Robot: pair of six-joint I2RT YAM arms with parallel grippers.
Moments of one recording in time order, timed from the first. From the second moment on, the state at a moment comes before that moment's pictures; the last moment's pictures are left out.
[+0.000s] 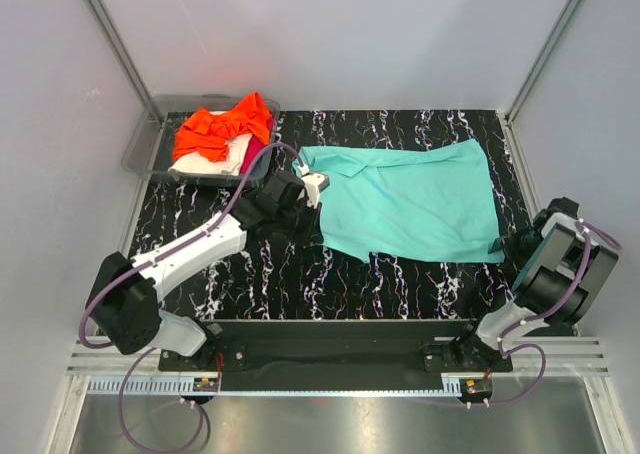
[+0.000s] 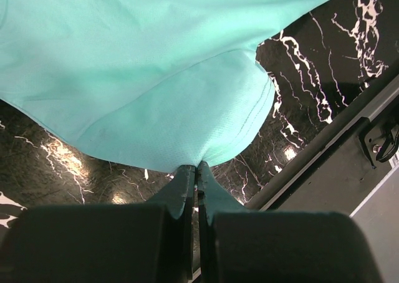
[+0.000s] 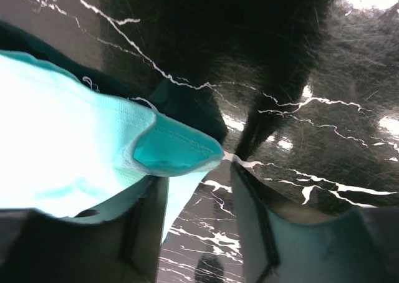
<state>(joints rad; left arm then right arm) -0.71 1.41 1.04 -0.45 0.26 -0.31 -0.64 1.61 0.88 -0.64 -0.14 0.63</state>
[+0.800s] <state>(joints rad) -0.70 1.38 1.04 -0.45 0.24 -0.31 -0.61 1.67 0.94 -0.62 -0.14 0.65</state>
